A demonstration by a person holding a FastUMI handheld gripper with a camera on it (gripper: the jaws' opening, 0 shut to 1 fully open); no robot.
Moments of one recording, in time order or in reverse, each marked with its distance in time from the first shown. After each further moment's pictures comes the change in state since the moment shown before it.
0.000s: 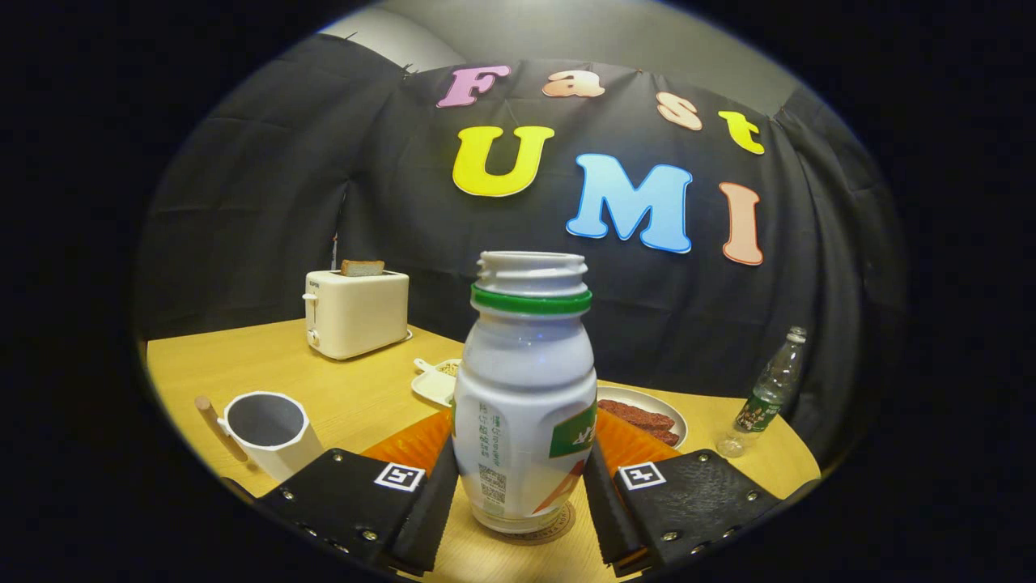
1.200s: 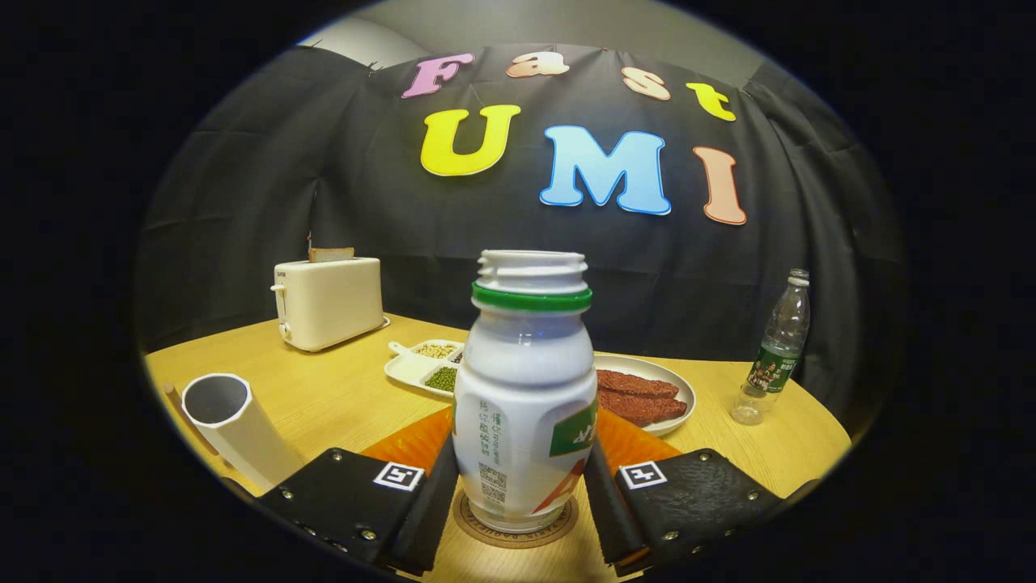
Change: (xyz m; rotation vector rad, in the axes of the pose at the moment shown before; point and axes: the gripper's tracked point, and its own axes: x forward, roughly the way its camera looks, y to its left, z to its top) arm 0.025 -0.019 -0.042 0.083 0.040 -0.051
